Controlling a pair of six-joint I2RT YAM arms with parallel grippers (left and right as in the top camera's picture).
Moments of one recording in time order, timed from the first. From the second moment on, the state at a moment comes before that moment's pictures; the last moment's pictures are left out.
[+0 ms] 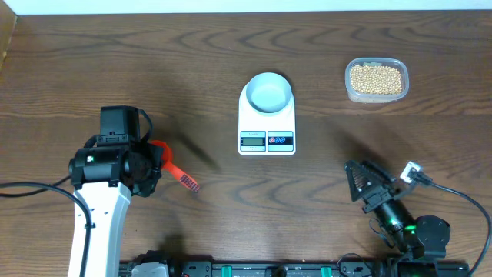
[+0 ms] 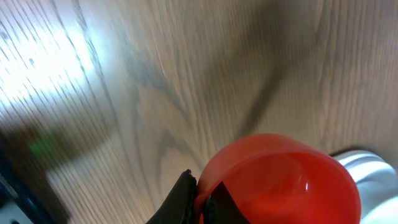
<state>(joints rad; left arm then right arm) 0.06 1.15 1.04 -1.18 0.01 -1.24 -0.04 0.02 0.01 -0.04 -0.57 1.05</state>
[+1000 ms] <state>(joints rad) -0.19 1.15 1.04 -1.13 0.17 -1.57 -0.02 0.23 0.04 0.18 -0.73 1.08</state>
